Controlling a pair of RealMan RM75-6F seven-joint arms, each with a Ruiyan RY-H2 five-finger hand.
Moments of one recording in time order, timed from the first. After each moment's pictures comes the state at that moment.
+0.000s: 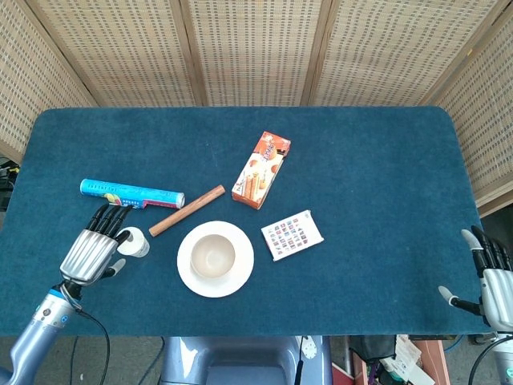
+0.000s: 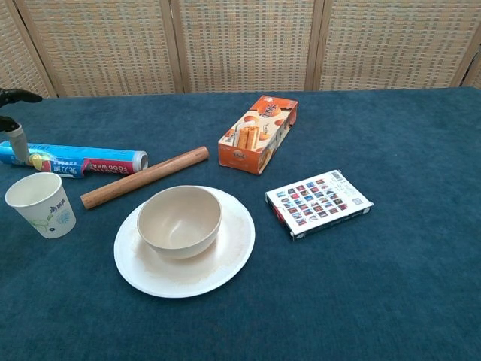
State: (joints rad) left arm -0.42 -1.21 0.05 -1.69 1.47 1.30 0.41; right arm 0.03 -1.06 0.08 -1.67 -1.49 1.52 0.12
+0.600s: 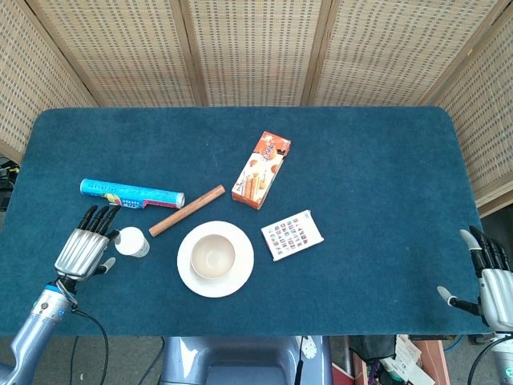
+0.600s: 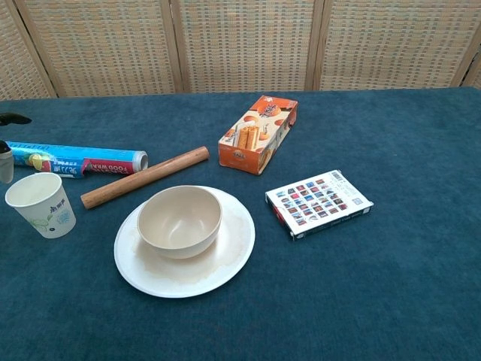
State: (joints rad) left arm -0.40 -1.27 0.02 -1.55 1.41 1.23 0.37; right arm 0.03 -1.06 0.08 -1.67 -1.49 1.52 0.12
